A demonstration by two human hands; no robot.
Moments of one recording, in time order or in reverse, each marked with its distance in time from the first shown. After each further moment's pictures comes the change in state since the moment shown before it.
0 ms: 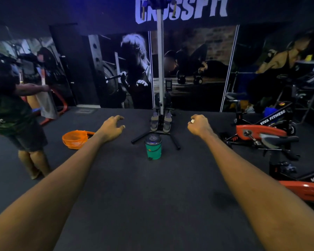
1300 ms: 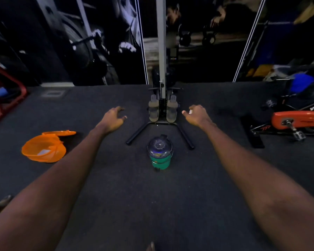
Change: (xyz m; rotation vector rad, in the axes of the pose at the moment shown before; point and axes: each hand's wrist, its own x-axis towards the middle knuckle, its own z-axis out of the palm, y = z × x) left_hand 0.790 -0.286 0.164 -0.041 -0.196 -0.037; right_hand 0.730 -0.046 0.363 -0.008 -0.126 0.206
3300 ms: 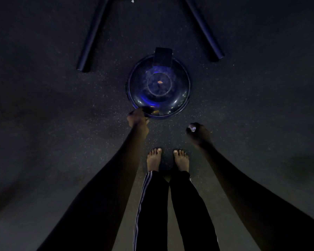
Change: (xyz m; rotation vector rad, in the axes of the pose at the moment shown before) left_hand 0.288 -0.433 0.798 -0.763 -0.303 -0.912; right_hand 0.279 0.309 0.609 0.116 -0.411 0.770
